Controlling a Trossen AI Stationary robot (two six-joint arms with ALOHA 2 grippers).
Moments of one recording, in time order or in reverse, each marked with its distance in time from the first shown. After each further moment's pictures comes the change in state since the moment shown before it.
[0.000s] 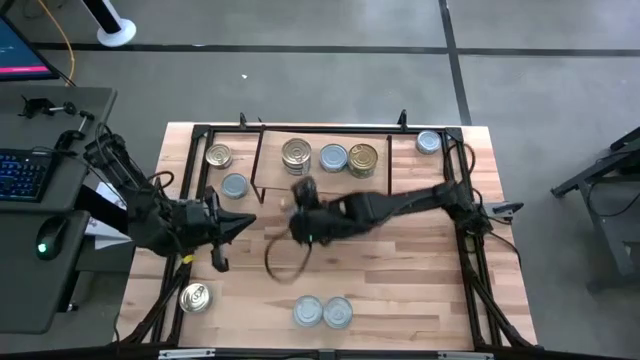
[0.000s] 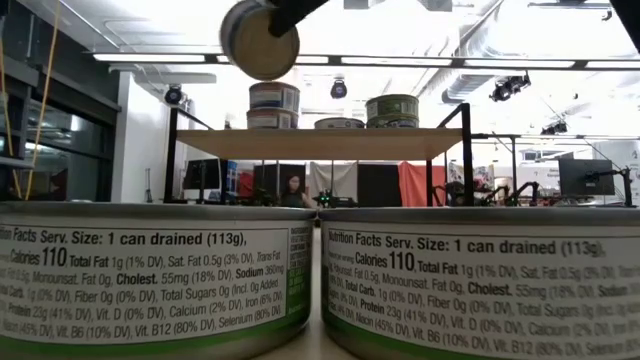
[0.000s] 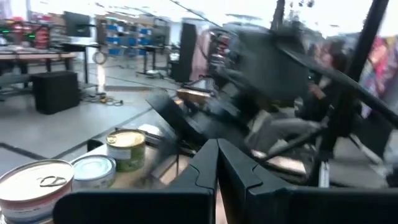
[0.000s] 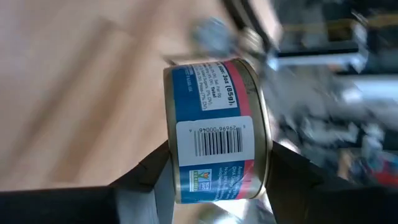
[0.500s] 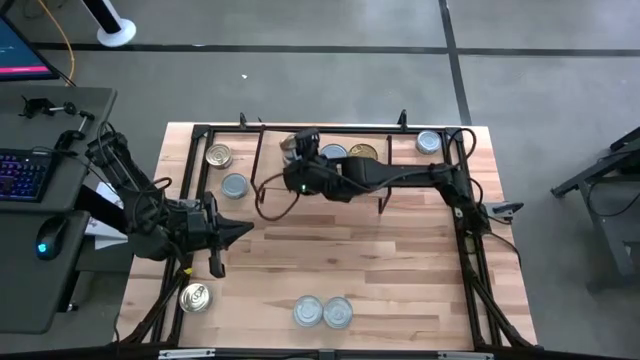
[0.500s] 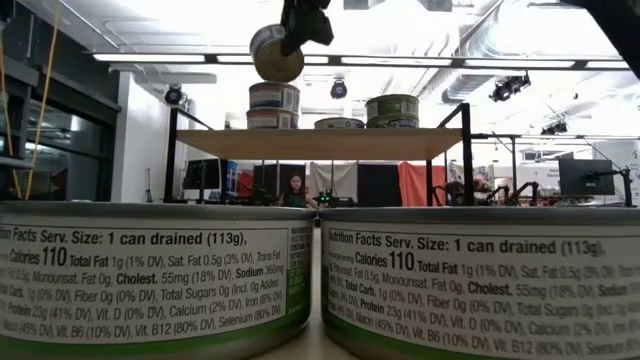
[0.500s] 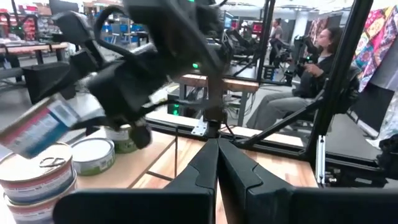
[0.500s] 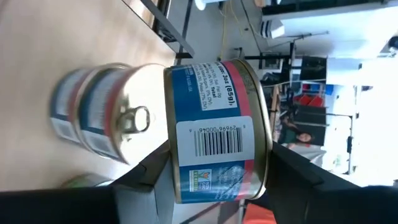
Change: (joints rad) left arm -0.049 -0.008 -0.001 -0.166 -0.015 -0.097; right arm -0.192 -0.017 -0.031 0.226 0.260 -0.175
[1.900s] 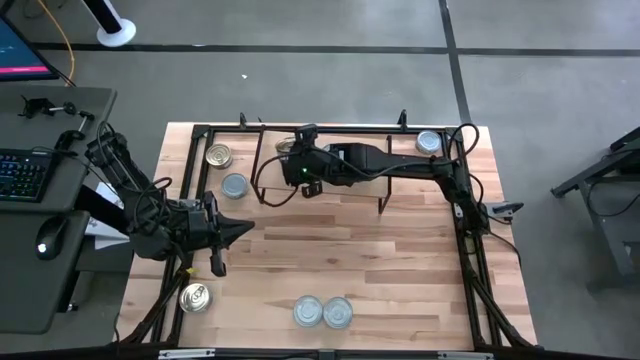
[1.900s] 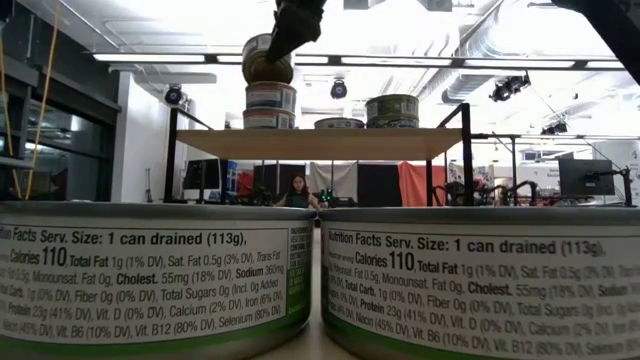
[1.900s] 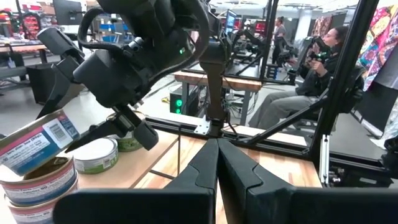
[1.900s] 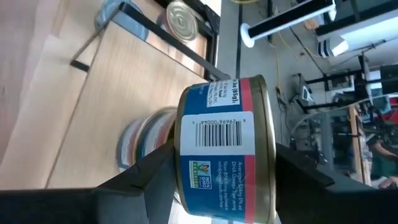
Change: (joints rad) left arm 0.010 0.000 0.000 -0.015 -0.002 -0.011; right arm -0.067 -0.001 0.007 -0.019 -0.366 0.198
